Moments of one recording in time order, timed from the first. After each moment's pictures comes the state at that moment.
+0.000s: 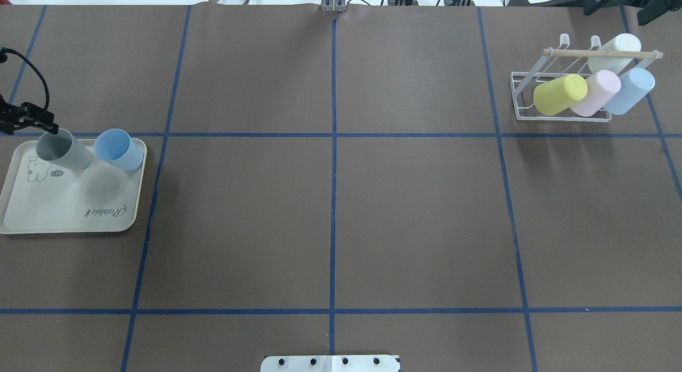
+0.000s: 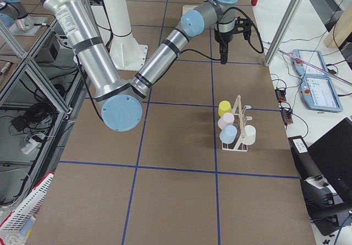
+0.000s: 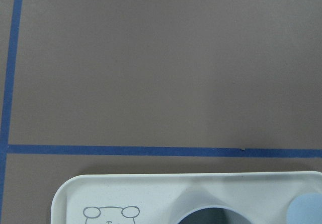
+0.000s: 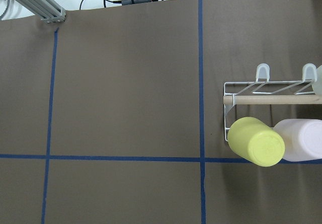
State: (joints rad) left arm -1.14 -1.67 -1.57 -2.02 -2.20 -0.68; right arm 1.32 -1.11 2.00 -1.87 2.40 0.62
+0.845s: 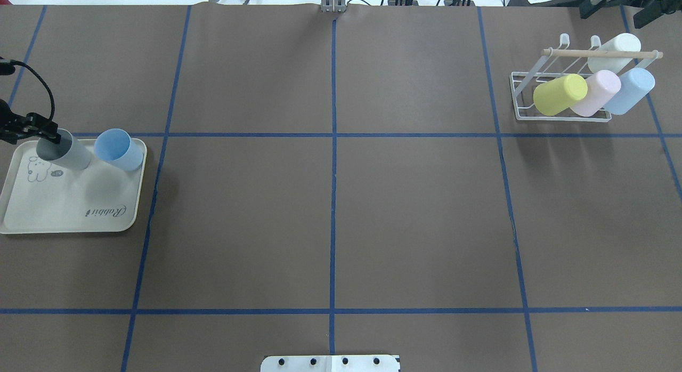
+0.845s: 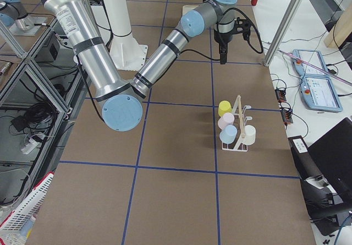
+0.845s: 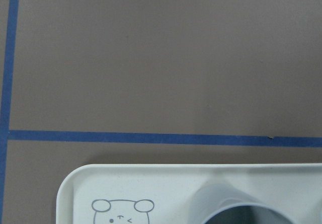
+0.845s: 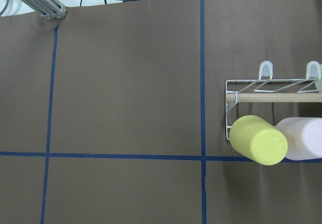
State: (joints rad) left arm -1.12 -1.67 -1.53 -2.02 -2.20 -0.68; right arm 1.31 -1.11 2.00 -1.87 2.40 0.62
